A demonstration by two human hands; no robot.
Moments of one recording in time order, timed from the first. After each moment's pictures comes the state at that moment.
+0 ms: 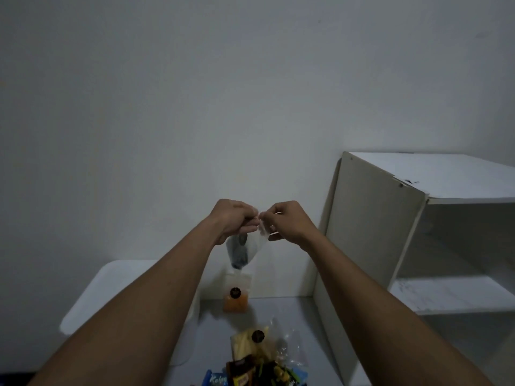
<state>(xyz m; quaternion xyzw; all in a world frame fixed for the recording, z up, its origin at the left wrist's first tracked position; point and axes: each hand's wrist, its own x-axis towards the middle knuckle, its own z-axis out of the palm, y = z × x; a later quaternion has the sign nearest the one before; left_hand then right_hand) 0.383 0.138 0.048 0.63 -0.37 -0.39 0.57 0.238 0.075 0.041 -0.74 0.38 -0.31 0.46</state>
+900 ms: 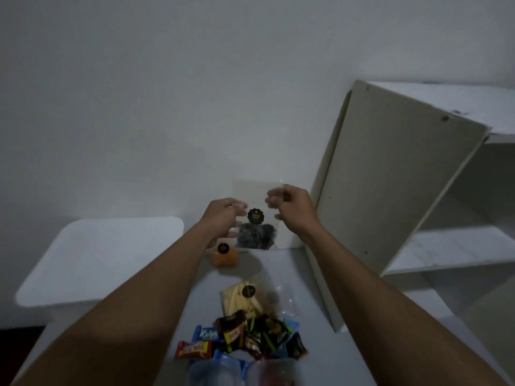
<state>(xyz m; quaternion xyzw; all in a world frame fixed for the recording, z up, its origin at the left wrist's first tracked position) 0.395 0.096 -0.087 0.69 -0.35 -0.44 0.47 0.233 0.022 -0.080 -0.68 0.44 -0.37 0.45</state>
